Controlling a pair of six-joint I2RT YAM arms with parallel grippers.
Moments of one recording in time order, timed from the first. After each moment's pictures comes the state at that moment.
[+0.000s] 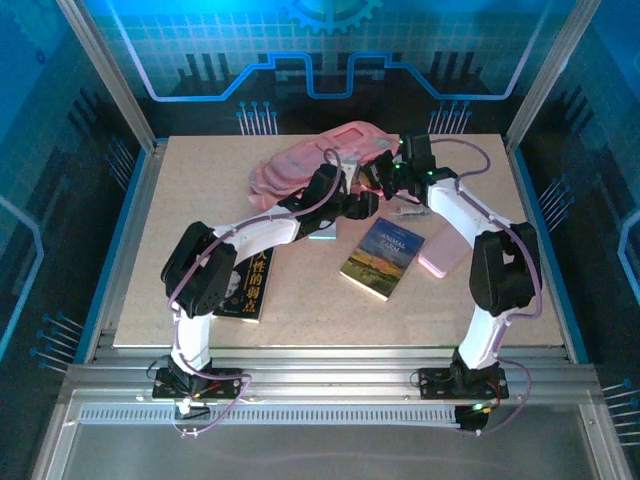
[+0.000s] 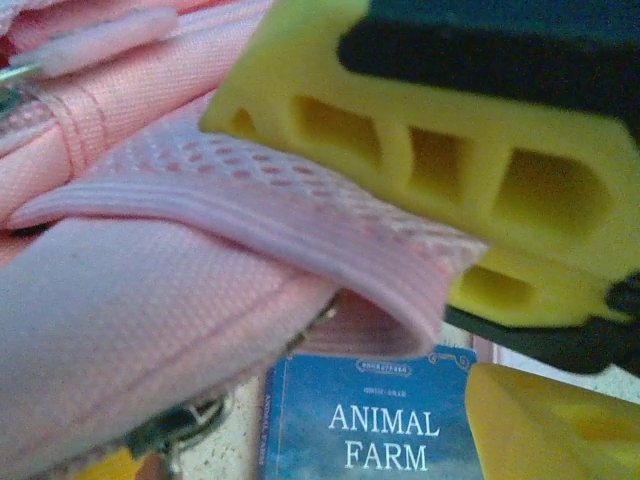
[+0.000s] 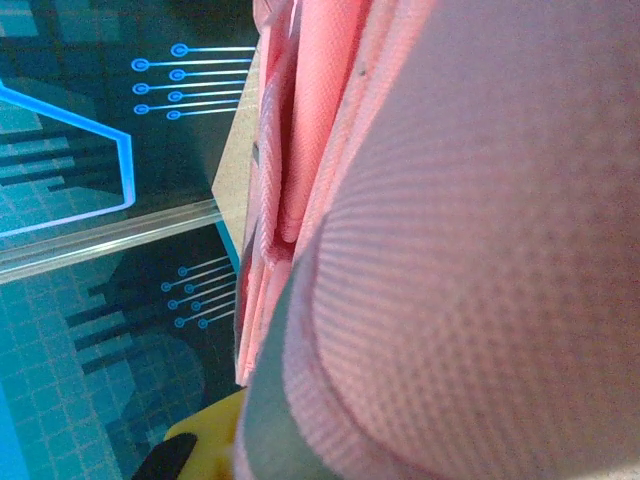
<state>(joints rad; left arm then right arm) -0.63 1.95 1.41 0.01 0.10 -0.45 0.26 1.83 1.44 -0.27 -0.47 1.28</state>
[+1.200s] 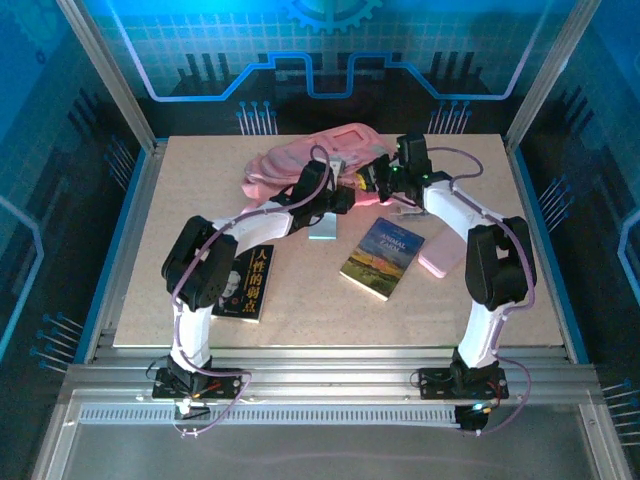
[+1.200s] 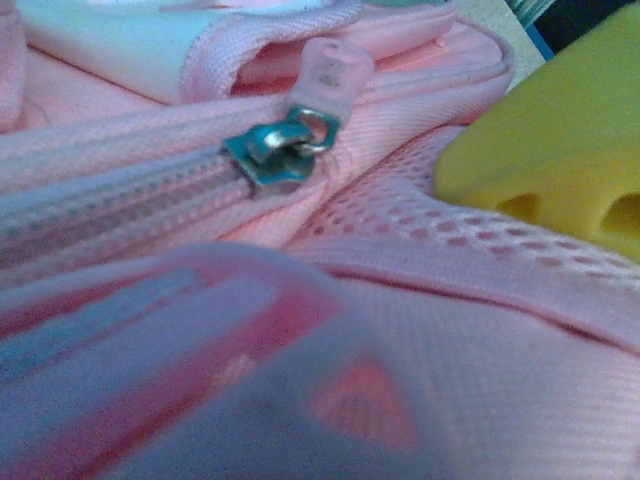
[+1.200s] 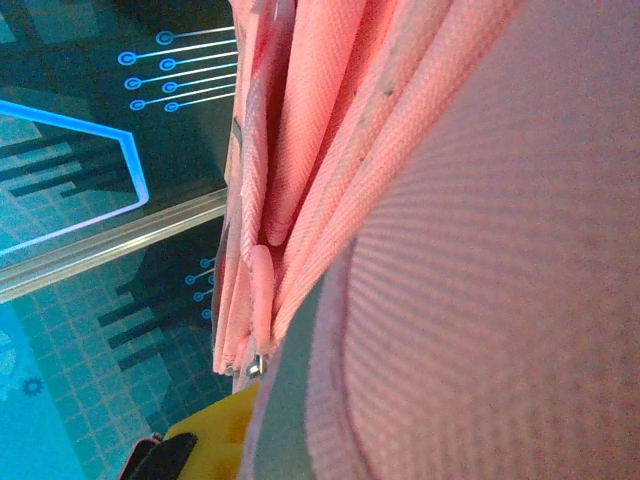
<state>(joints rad) -0.55 2.00 1.40 0.05 0.10 -0.45 0.26 1.87 1.41 -0.17 -0.53 1.40</state>
